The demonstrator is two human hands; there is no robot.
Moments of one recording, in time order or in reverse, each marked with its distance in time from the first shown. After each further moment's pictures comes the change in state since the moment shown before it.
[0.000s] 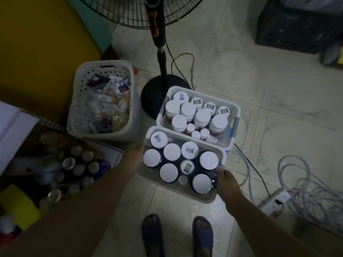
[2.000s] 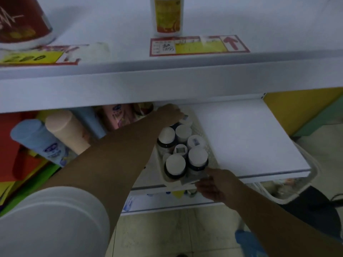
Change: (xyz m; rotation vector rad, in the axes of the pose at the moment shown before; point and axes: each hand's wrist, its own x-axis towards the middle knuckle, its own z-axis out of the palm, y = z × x) left_hand -0.341 -0.255 -0.457 -0.203 0.666 -0.255; right_hand -0.451 -0.132 0.325 -0.627 -0.979 -0.132
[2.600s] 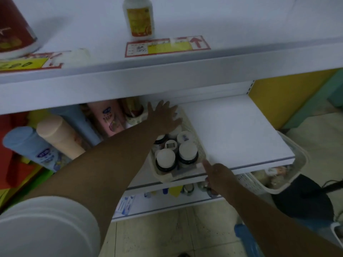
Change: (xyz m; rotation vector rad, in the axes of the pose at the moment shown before) left_hand 0.004 -0.007 0.024 0.653 0.108 0.233; right_hand 0.002 0.020 -0.023 -0.565 0.269 -0.307
